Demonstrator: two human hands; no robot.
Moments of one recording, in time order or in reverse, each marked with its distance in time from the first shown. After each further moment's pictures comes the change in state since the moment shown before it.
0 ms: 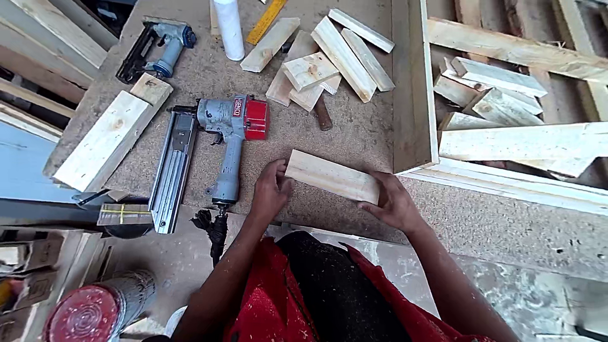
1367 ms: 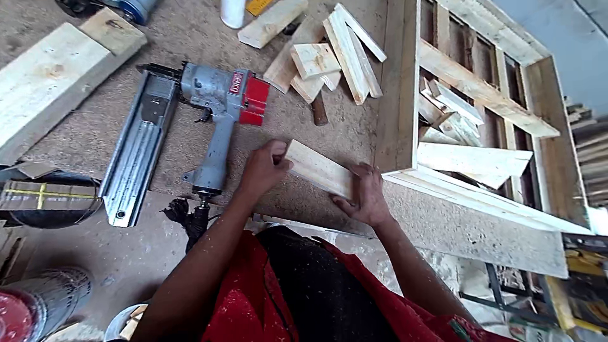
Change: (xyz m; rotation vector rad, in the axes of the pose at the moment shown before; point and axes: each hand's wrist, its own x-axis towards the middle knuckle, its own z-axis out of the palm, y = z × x) left_hand 0.040 0.006 -0.012 -0.182 -0.219 -0.203; right_hand 0.018 -0.035 0.010 -0.308 0.003 -0.054
